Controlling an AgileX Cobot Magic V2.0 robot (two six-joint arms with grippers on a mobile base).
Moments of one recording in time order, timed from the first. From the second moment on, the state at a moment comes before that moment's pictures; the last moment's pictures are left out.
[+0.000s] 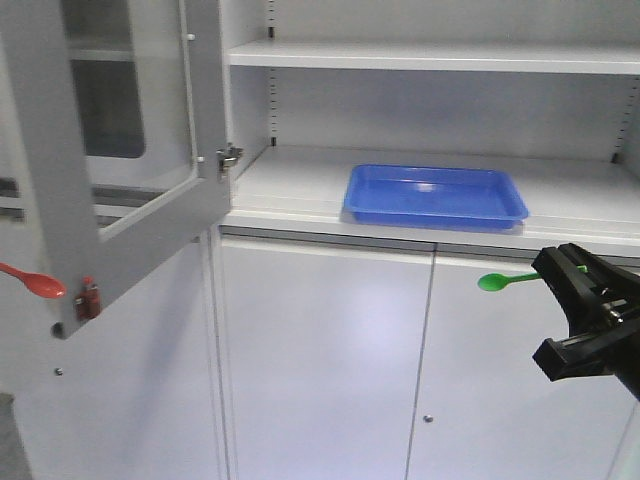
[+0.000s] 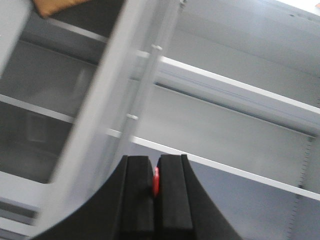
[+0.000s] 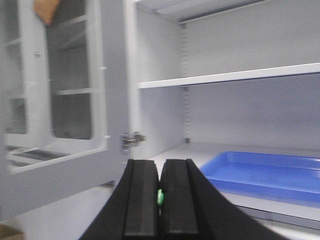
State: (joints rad) left arm -0.05 1.13 -0.56 0.10 -1.00 -0.49; right arm 0.07 1.21 -0.57 -0.41 -0.88 0.44
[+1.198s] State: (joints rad) left arm -0.05 1.13 -0.56 0.10 -1.00 -0.49; right arm 0.07 1.21 -0.57 -0.41 -0.88 0.44
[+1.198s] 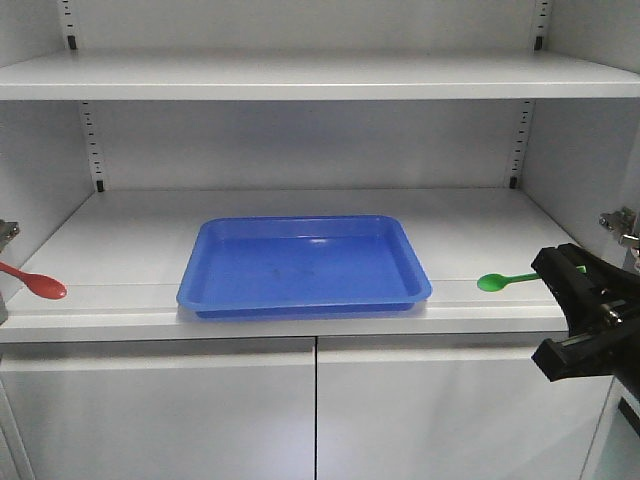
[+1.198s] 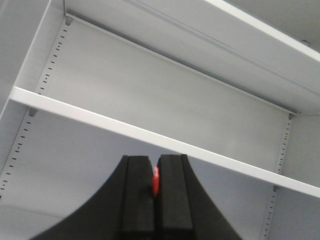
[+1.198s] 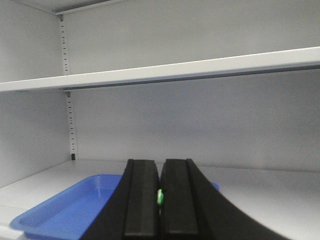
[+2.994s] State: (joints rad) left arm -0.05 1.13 -0.56 0.10 -1.00 -0.49; right arm 0.07 1.21 -0.57 -0.41 -0.88 0.44
